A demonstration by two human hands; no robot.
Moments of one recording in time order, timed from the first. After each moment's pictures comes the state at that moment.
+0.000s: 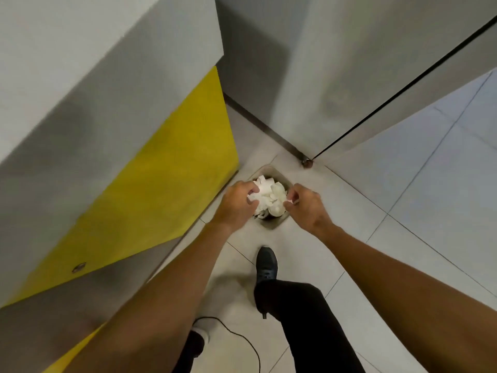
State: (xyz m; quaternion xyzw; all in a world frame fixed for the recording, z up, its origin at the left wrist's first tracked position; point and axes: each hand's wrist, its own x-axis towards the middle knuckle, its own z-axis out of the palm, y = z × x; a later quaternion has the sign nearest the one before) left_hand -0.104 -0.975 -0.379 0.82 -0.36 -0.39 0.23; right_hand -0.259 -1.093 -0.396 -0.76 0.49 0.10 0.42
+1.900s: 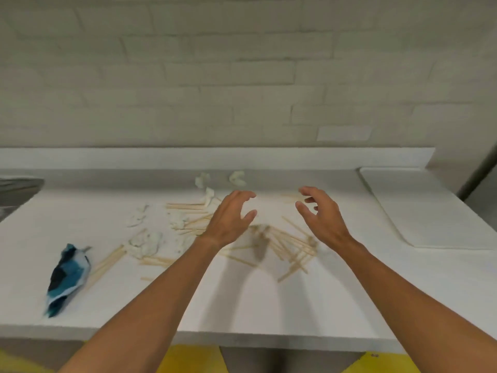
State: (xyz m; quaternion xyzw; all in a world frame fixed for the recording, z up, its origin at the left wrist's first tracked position) left_hand 0.115 -0.368 0.067 0.92 -0.16 0.11 0.34; right_hand 0.112 -0.615 0.069 -0.87 -0.09 -0.14 0.46
